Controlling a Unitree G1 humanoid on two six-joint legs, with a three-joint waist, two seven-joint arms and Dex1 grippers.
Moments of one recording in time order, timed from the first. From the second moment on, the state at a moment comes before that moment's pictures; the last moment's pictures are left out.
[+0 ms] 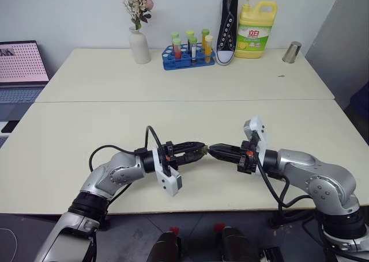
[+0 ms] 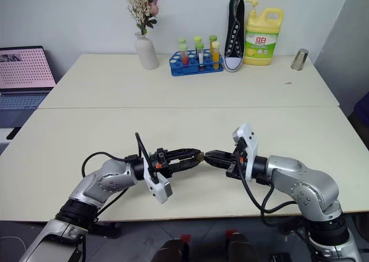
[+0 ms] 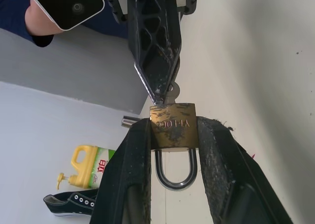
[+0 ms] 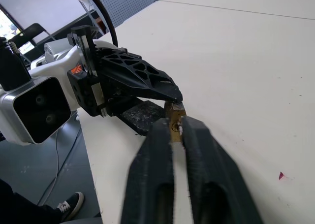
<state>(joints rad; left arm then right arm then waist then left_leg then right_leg) -0.43 0.59 -0.25 0.24 0.46 -1.04 -0.44 -0.33 -0.50 0.04 -0.47 0.83 0.96 0.59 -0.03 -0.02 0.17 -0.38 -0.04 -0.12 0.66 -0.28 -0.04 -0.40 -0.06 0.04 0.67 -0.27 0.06</state>
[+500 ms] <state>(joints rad) -0.43 0.59 -0.25 0.24 0.46 -1.04 -0.42 -0.33 -0.50 0.03 -0.45 0.85 0.97 0.59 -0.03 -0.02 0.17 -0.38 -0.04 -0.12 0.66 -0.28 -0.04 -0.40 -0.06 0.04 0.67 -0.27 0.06</state>
